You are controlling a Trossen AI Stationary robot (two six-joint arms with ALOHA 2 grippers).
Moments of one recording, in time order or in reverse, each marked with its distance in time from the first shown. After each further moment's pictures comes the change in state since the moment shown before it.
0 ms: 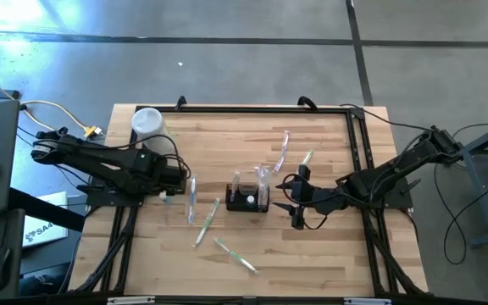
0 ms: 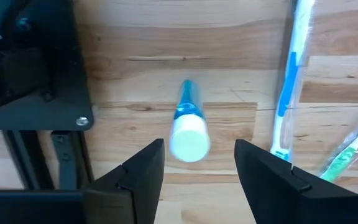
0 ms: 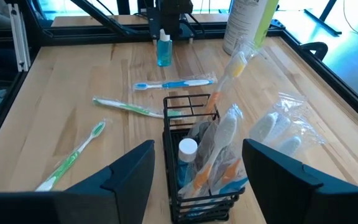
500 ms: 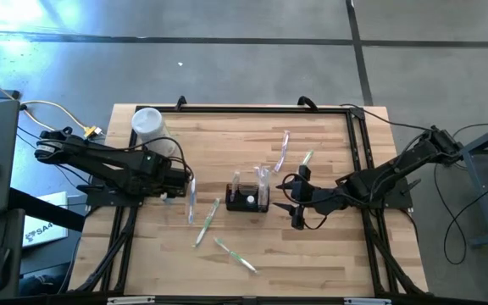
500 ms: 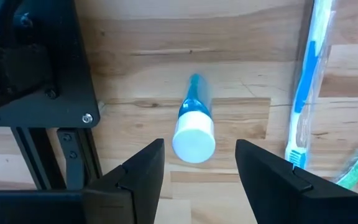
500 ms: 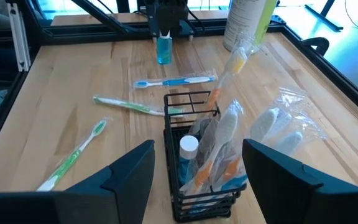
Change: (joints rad) left arm 0.000 0.060 0.000 -0.001 0.029 0.029; right arm 0.000 0.000 0.000 -0.011 -0.003 0.023
